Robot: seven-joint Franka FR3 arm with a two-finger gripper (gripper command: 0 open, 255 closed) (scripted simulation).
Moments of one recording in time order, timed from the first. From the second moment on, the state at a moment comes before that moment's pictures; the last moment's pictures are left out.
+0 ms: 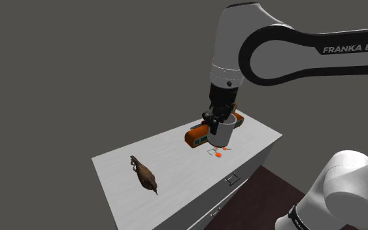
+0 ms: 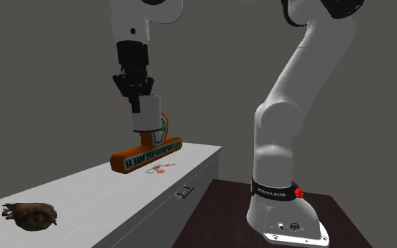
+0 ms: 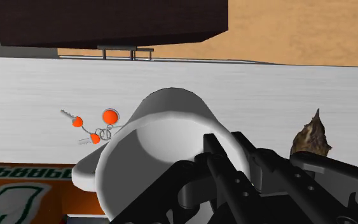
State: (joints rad) arm 0.05 -0.51 0.34 -2.30 0.11 1.77 0.35
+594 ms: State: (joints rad) arm 0.09 -0.32 0.53 -2.11 0.11 1.78 0.60
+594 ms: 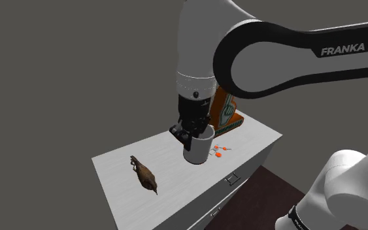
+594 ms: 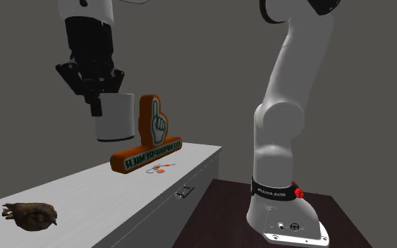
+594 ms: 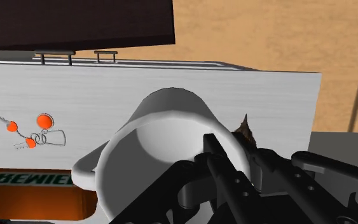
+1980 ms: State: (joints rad) arm 0.14 0.00 0.71 -1.98 -0.04 1.92 0.89
